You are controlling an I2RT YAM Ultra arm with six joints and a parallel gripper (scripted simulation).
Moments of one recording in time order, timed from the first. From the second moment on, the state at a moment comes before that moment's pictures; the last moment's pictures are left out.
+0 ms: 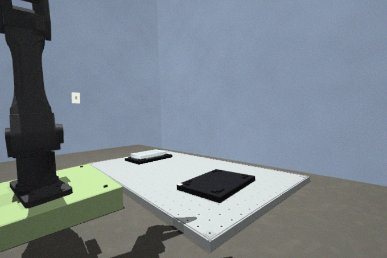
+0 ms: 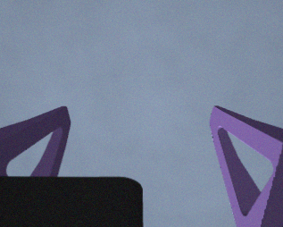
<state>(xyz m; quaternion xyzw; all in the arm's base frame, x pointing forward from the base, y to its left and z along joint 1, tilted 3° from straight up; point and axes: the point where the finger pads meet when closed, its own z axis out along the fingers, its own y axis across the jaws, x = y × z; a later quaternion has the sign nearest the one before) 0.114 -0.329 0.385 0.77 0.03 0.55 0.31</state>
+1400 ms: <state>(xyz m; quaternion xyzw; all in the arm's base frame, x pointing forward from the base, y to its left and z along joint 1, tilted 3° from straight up) 0.266 -0.315 0.303 0.81 0.28 0.47 0.21</state>
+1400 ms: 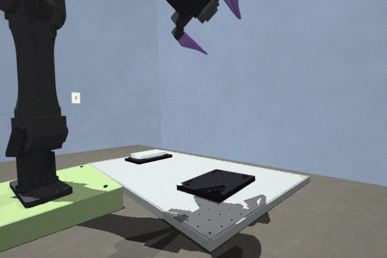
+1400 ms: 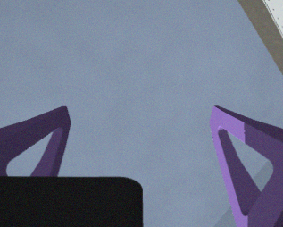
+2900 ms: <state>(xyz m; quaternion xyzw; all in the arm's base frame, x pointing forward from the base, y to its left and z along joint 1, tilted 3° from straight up) 0.400 -0.190 0.207 0.72 0.59 0.34 0.11</state>
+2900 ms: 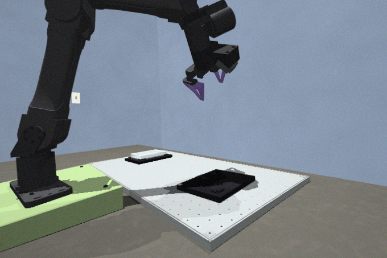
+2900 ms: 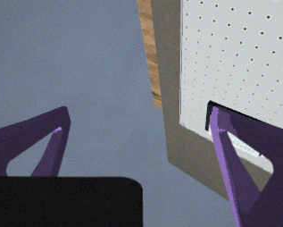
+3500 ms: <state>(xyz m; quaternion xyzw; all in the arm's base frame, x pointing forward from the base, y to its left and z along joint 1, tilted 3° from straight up) 0.429 -0.126 0.179 0.64 0.70 0.29 0.09</state>
